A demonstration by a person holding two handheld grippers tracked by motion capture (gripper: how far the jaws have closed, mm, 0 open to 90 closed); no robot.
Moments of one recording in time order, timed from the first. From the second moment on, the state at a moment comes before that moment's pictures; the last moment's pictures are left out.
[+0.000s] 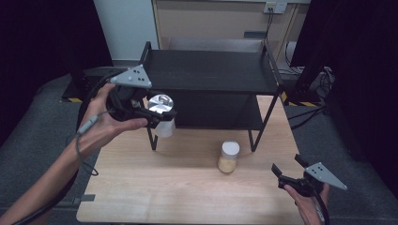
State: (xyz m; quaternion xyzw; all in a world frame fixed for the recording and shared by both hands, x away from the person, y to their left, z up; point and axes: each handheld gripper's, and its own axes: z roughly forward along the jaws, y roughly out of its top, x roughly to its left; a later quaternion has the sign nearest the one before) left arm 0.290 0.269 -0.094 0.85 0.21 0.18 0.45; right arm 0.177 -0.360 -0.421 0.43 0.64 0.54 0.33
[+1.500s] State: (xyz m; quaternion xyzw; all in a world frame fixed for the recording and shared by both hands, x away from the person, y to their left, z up) left arm 0.409 0.227 -0.066 0.77 0.41 0.24 0.44; right arm 0.176 -0.367 -0.423 0.44 0.63 0.54 0.33
